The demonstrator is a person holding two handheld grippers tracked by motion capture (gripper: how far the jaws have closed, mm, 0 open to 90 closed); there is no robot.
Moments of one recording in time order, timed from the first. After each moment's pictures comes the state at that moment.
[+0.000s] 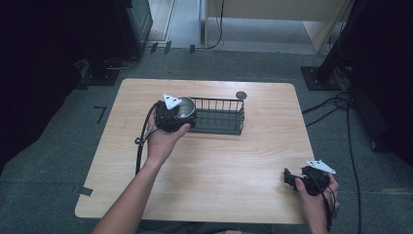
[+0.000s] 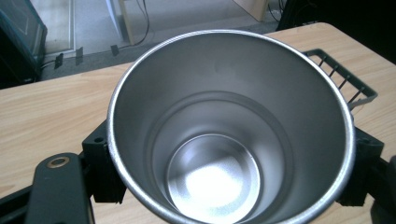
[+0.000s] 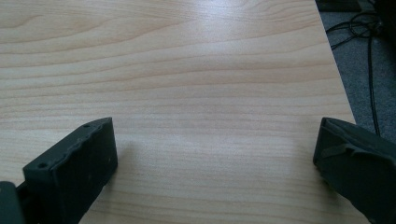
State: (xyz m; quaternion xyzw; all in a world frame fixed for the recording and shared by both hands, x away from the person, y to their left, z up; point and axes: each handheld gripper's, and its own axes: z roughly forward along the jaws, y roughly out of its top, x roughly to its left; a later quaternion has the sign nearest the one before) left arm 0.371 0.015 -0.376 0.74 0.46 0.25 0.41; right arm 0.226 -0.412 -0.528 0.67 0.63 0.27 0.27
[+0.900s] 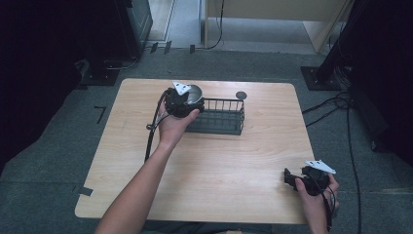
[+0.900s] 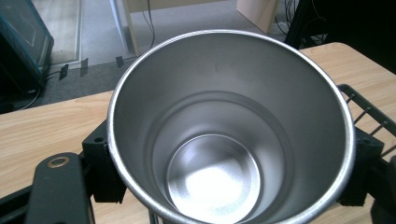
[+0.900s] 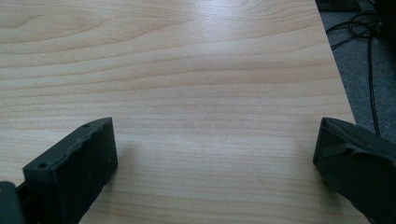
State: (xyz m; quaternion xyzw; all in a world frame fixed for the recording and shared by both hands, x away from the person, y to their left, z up) left arm 0.420 -0.011 -0.384 0.73 0.47 0.27 0.42; right arm 0.226 -0.412 -0.528 0.67 0.63 0.27 0.27
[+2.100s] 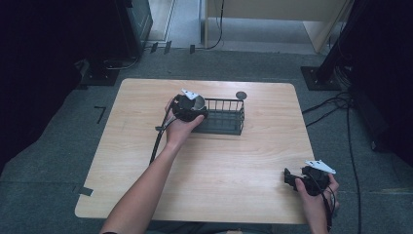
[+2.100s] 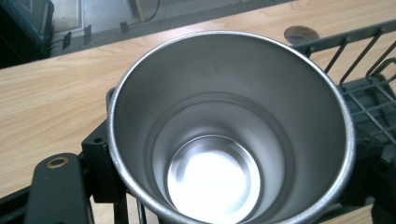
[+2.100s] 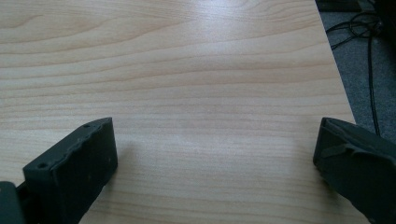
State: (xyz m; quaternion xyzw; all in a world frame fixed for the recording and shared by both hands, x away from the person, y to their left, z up) left arm 0.443 -0.026 -0.436 0.76 0.49 0.26 0.35; right arm 0.226 -0.412 -0.528 0.67 0.63 0.27 0.27
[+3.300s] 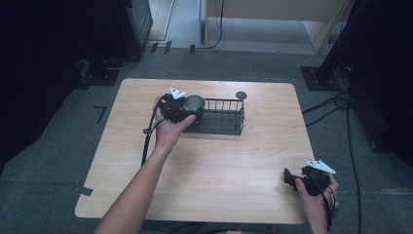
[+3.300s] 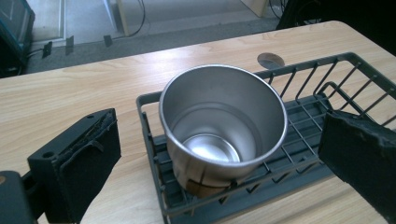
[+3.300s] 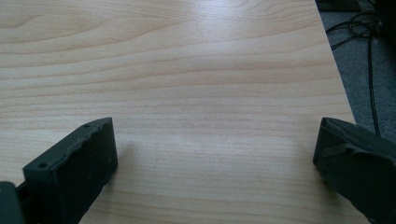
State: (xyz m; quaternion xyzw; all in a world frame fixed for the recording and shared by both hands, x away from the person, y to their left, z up) left arm 0.413 0.008 -0.400 0.74 0.48 0.23 0.41; right arm 0.226 -0.412 -0.528 0.67 0.63 0.27 0.27
